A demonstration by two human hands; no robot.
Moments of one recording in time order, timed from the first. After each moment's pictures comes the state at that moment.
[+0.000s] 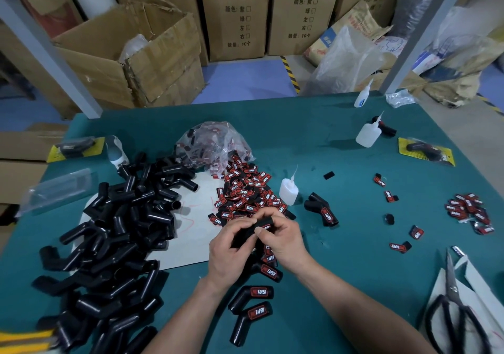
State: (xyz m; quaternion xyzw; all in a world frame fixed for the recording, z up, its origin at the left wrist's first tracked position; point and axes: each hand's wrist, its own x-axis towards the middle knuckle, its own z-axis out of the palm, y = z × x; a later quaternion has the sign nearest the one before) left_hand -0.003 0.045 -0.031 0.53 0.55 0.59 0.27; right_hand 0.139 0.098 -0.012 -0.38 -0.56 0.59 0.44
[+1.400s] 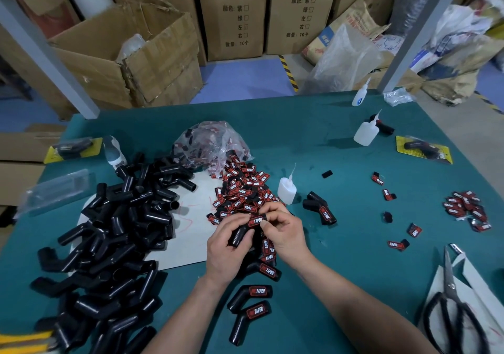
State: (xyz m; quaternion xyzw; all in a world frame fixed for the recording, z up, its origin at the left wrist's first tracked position) left_hand -0.006 0.047 -0.031 0.55 0.54 0.59 0.23; right_hand 0.140 0.106 -0.015 -0.40 -0.56 0.54 0.48
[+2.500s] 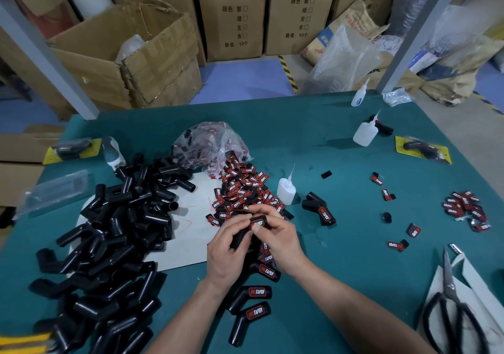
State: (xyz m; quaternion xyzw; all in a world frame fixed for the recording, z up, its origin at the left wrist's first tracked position) left_hand 0.000 0.043 -0.028 0.56 0.54 0.60 0.19; right_hand 0.134 0.094 -0.009 -0.36 -0.54 0.62 0.45
